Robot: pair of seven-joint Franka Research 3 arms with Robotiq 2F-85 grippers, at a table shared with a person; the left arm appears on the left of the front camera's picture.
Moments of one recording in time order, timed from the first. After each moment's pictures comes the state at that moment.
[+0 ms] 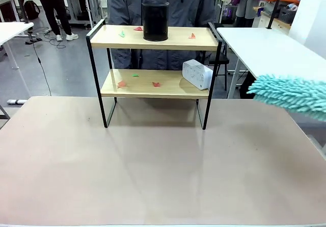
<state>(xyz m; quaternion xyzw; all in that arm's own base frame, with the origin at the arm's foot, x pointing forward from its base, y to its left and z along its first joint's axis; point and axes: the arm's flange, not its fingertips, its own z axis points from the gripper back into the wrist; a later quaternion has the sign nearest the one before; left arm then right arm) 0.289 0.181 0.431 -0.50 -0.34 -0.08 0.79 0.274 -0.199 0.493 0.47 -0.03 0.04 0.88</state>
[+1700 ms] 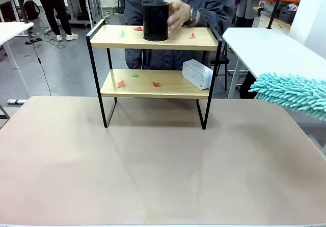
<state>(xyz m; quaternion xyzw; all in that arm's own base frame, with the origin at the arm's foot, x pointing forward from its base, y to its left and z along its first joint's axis) 0.289 0.181 0.431 -0.50 -0.34 -0.08 0.79 0.264 -0.212 0.499 0.47 -0.03 0.04 0.88</state>
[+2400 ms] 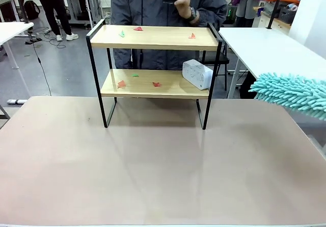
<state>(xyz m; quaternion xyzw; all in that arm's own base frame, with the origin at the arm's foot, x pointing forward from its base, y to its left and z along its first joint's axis) 0.289 0.181 0.431 -0.50 -0.34 -0.08 0.79 0.264 -0.212 0.498 0.47 -0.03 0.04 0.88</state>
